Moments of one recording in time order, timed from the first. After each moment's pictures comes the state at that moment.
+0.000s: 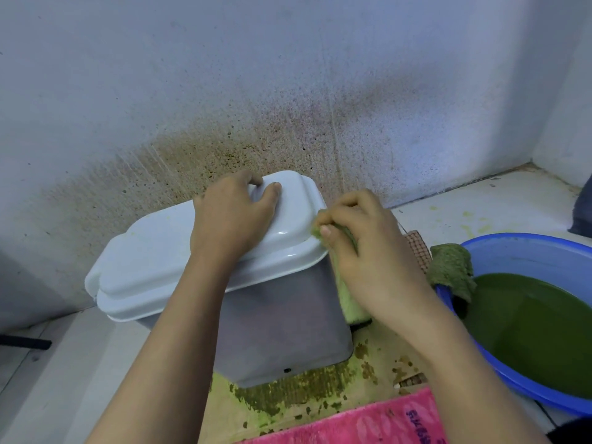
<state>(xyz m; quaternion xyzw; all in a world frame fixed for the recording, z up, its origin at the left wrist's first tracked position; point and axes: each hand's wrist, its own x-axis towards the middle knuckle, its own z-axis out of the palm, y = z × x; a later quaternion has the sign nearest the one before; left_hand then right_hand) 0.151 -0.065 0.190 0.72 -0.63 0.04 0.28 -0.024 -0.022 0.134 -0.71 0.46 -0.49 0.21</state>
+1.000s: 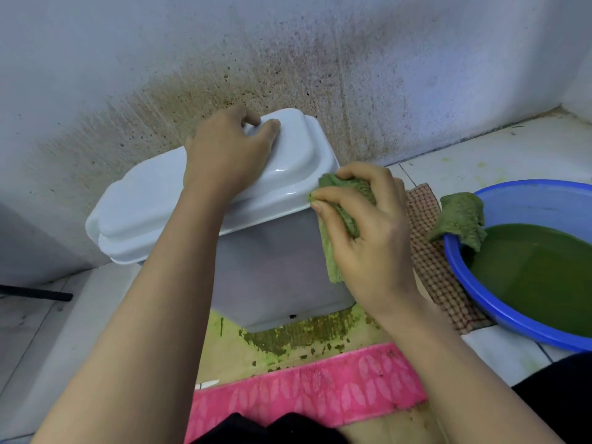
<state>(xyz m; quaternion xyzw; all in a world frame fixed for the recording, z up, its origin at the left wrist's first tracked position) 0.149 -0.063 0.193 0.73 -0.62 0.03 0.28 -0.005 0.008 0.086 -0.65 0.41 -0.63 0.07</state>
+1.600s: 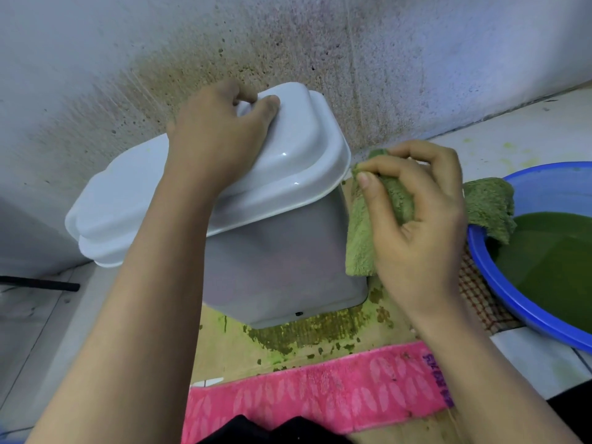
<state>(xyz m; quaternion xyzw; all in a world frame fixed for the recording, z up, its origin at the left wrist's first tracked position) 0.151 -0.067 0.191 0.74 -0.62 0.03 0.27 -0.015 -0.010 0.071 -0.58 0.42 -0.68 0.15</state>
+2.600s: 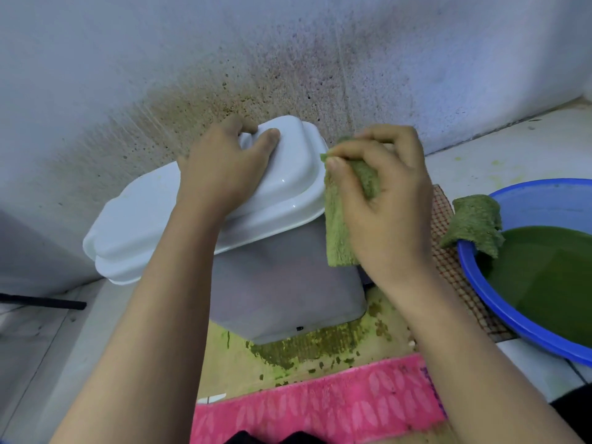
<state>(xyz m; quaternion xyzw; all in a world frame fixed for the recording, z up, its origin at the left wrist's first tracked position) 0.147 -0.065 0.192 0.75 -0.61 0.01 0.26 -0.011 -0.025 0.117 -0.59 0.43 -0.67 0.17</state>
